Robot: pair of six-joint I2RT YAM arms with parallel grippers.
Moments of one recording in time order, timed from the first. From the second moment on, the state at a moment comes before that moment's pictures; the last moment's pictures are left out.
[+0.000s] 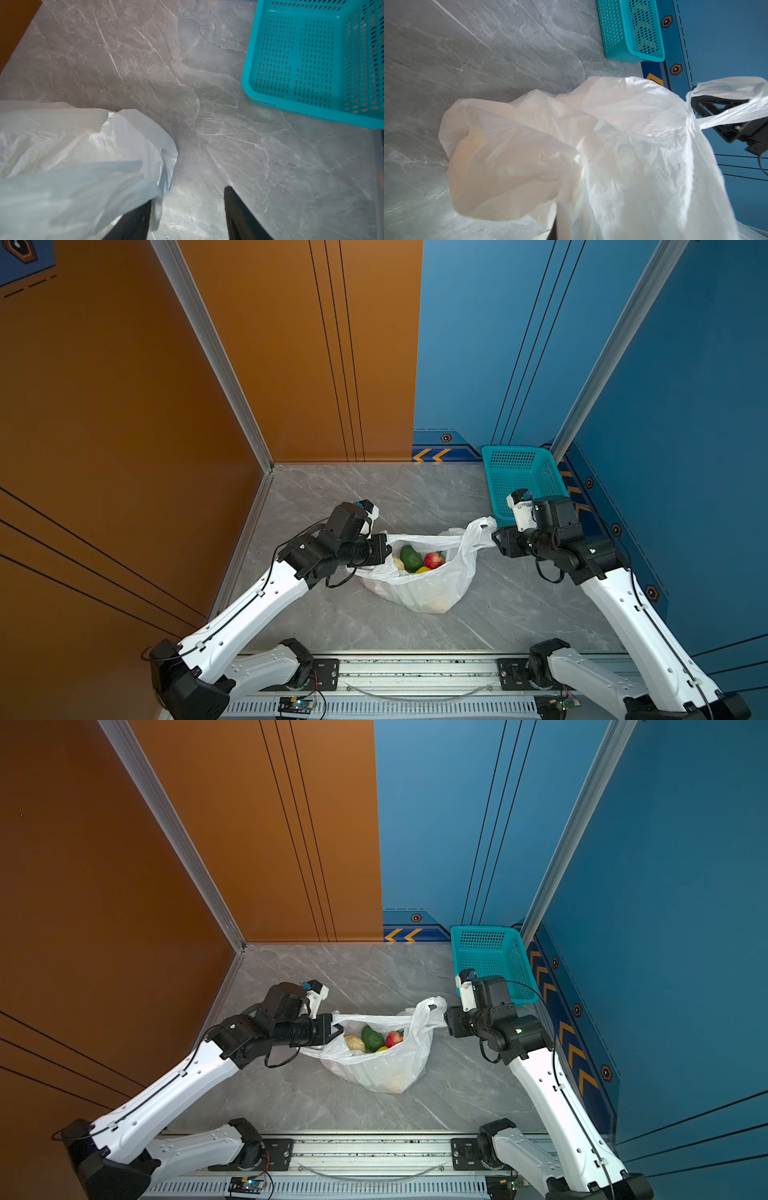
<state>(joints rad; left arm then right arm) -0.65 1.13 1.10 -0.73 0.23 -0.69 0.29 1.01 1.21 -0.99 -0.07 0.13</state>
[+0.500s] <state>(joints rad) -0.65 1.15 1.12 -0.73 0.25 -0.70 0.93 1.25 1.62 -1.09 0.09 0.11</state>
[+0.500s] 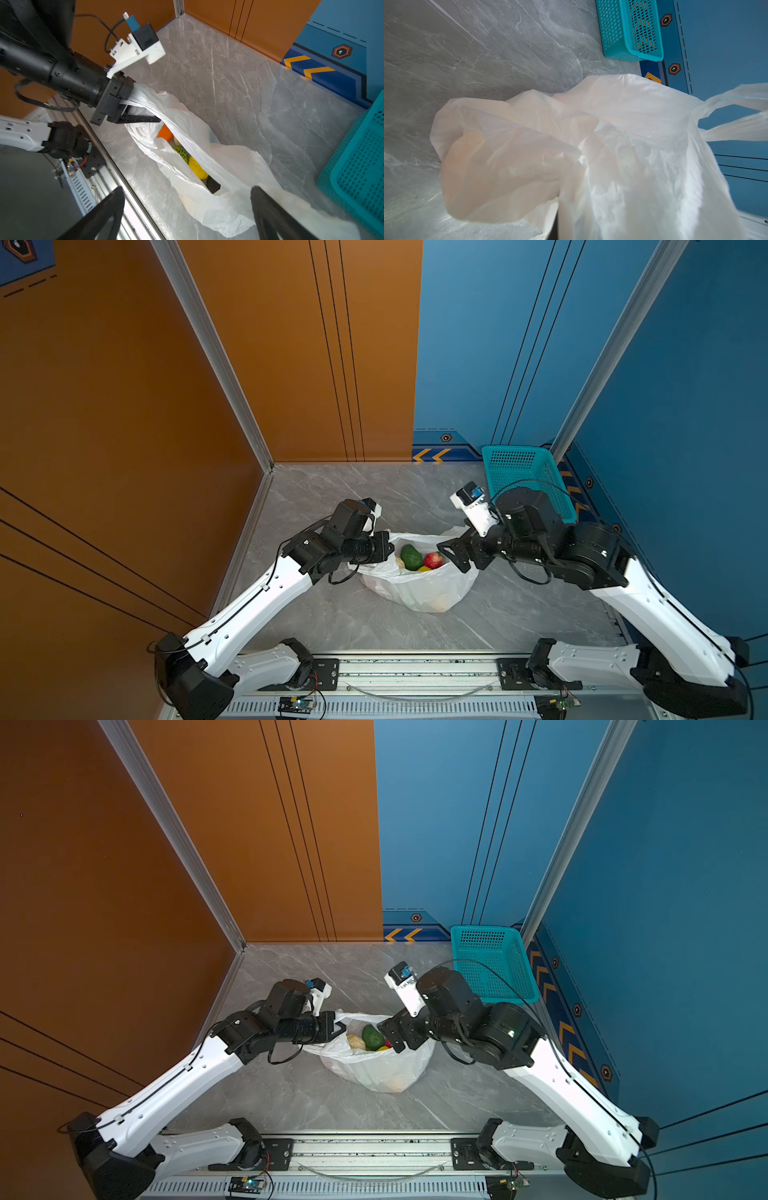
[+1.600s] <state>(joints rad) -0.68 1.12 1.33 -0.99 0.00 -0.41 0.65 1.62 1.72 -1.01 -0.17 0.01</state>
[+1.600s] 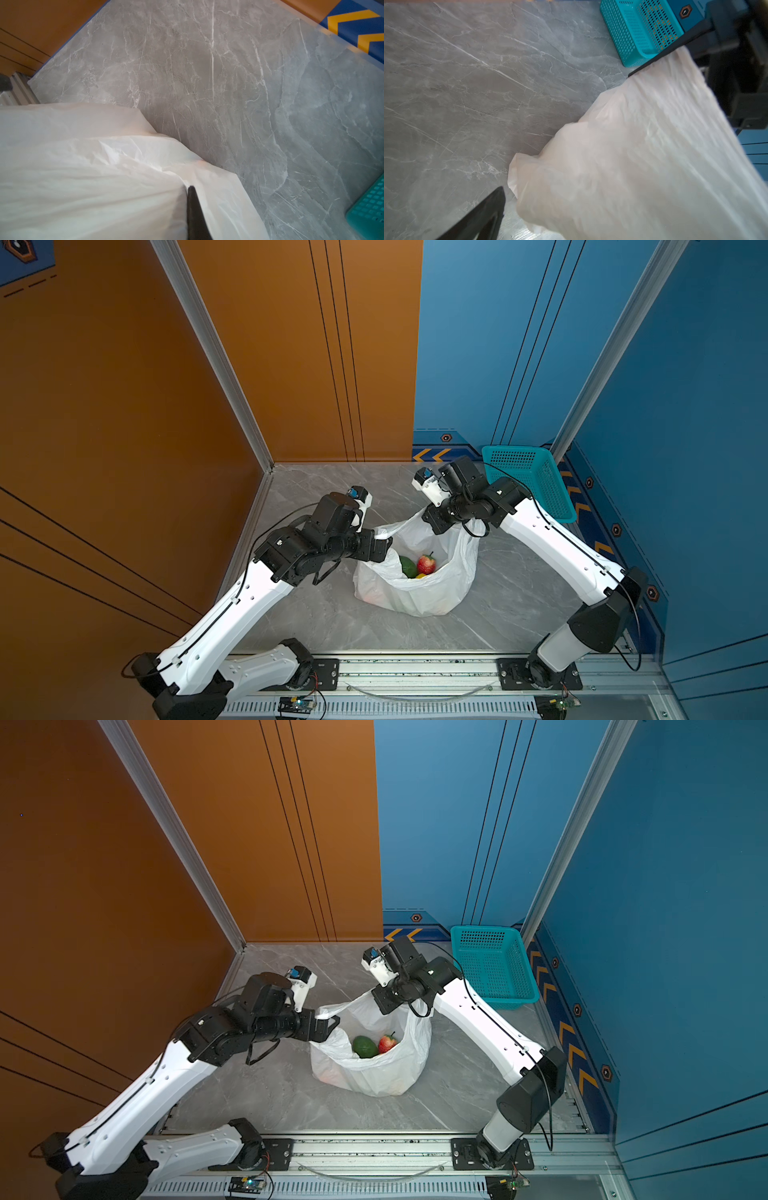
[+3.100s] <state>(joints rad) -1.30 1.28 1.57 -0.95 -0.64 -0.26 0.55 1.69 1.84 -1.06 -0.09 0.21</state>
